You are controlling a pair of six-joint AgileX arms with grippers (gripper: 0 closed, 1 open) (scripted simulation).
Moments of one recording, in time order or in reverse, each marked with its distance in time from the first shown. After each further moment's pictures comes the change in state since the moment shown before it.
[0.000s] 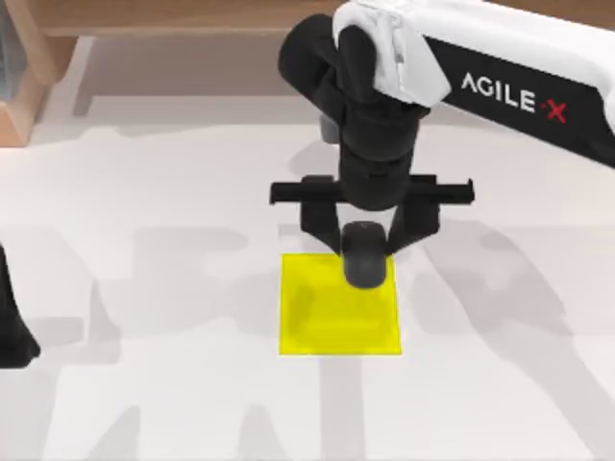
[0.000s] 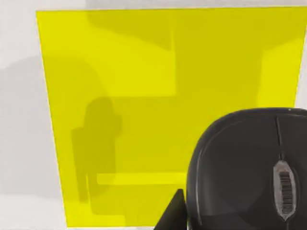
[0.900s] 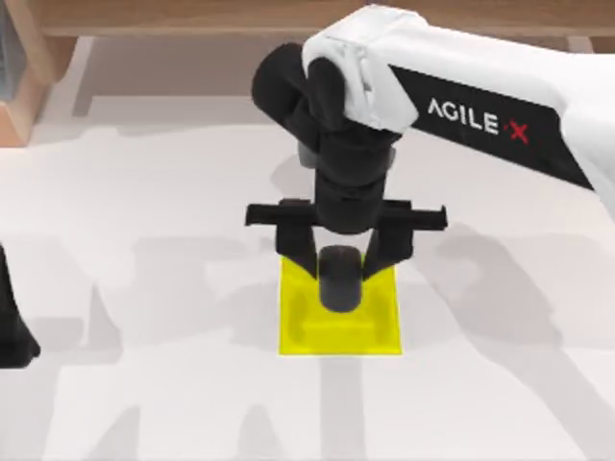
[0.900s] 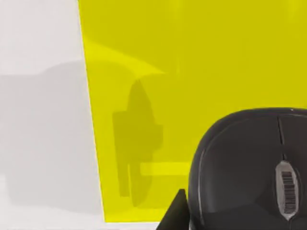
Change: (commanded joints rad) left arm 0.000 0.000 0.000 0.000 0.000 0.000; right arm 0.045 0.047 -0.005 0.029 -0.045 0.060
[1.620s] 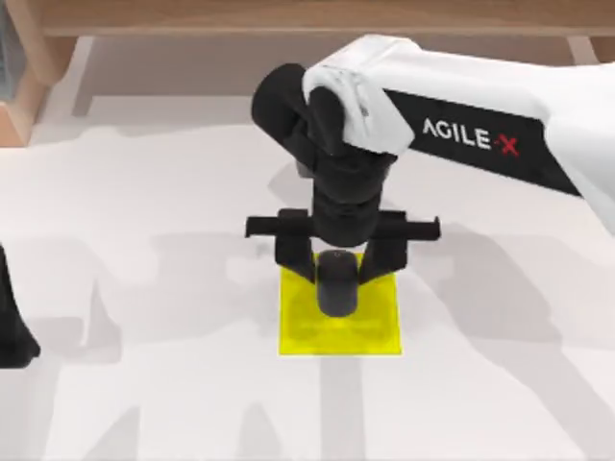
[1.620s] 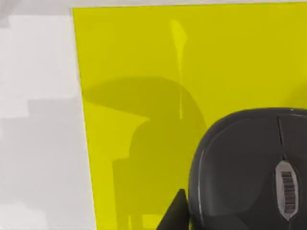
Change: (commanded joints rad) left arm 0.000 0.000 0.000 0.000 0.000 0.000; right arm -0.001 -0.002 -0.080 0.127 0.039 -0.002
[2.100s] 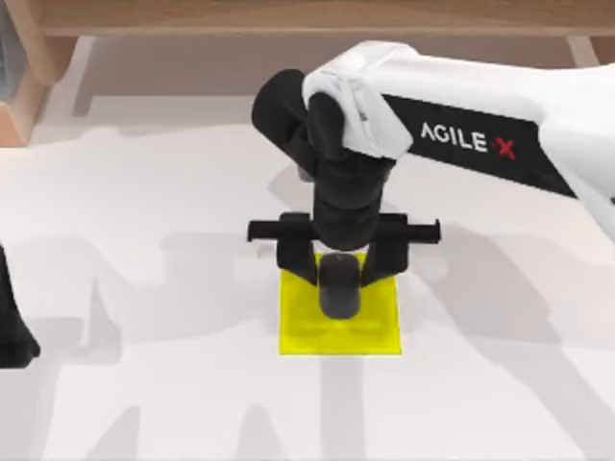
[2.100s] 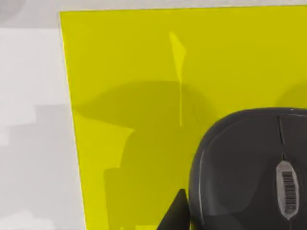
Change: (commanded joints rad) left arm 0.000 0.000 0.000 0.000 0.000 0.000; right arm -0.001 0.009 -0.009 0.008 0.009 0.000
